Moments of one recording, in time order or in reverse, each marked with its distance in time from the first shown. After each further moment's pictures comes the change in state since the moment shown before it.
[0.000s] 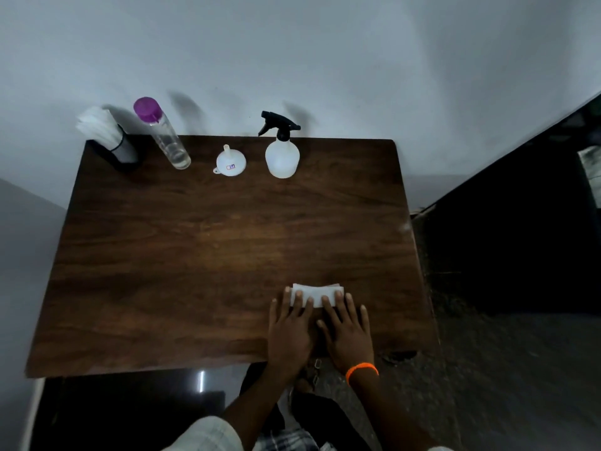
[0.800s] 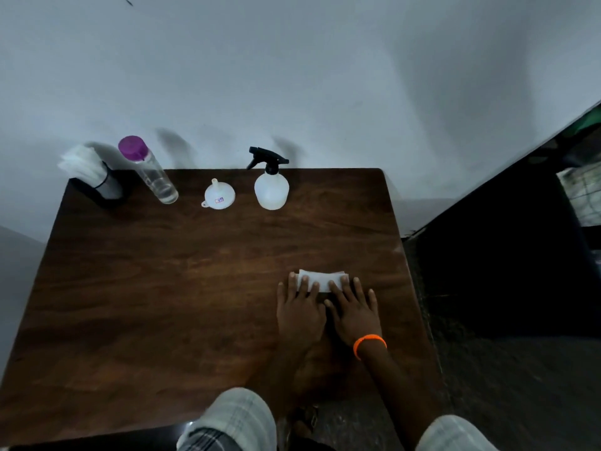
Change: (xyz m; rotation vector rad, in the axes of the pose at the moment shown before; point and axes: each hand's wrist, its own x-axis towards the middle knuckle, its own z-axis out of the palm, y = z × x) left_hand 0.113 0.022 -0.043 0.011 0.111 0.012; right_hand 0.109 0.022 -0.066 0.005 -0.105 0.101
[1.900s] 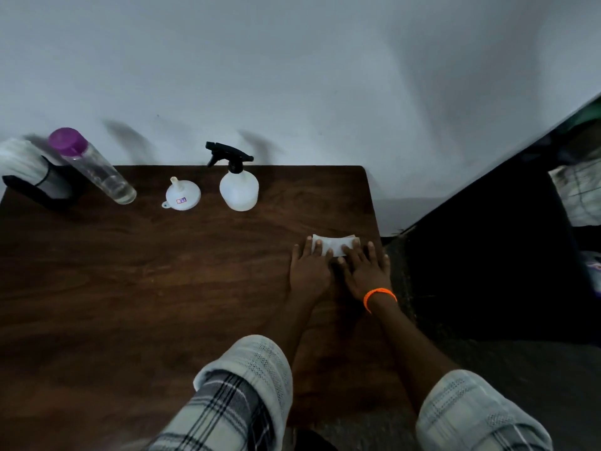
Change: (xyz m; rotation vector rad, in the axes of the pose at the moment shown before) left_hand 0.128 0.073 -0.026 0.094 -0.173 0.135; right_hand 0.101 0.082 -0.072 0.026 0.019 0.084
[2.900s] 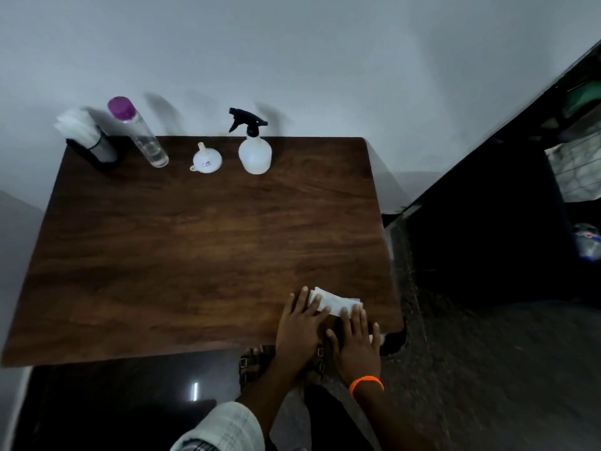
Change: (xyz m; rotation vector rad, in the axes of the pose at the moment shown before) left_hand -0.231 0.025 0.120 0.057 -0.038 0.122; right_hand -0.269 0.005 0.143 0.023 0.007 0.061
